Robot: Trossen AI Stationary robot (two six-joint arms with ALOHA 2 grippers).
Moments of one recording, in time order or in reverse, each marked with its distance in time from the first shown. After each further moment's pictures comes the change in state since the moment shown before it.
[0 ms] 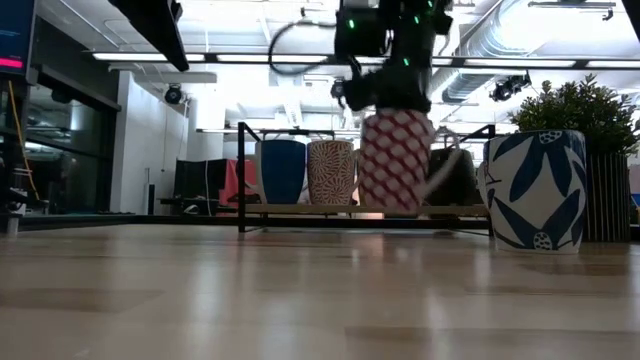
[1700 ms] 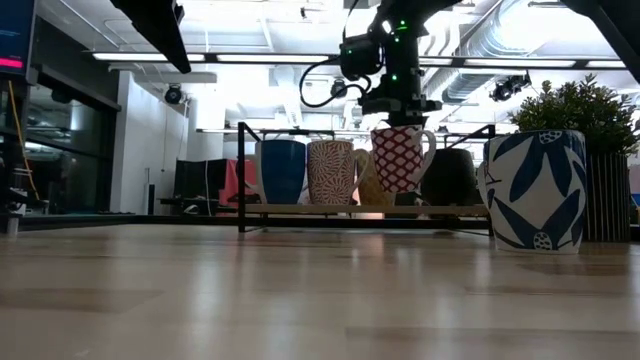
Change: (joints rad) left arm 0.013 0.000 0.001 0.000 0.000 -0.009; right arm -0.302 0.124 0.355 -0.379 0.314 0.124
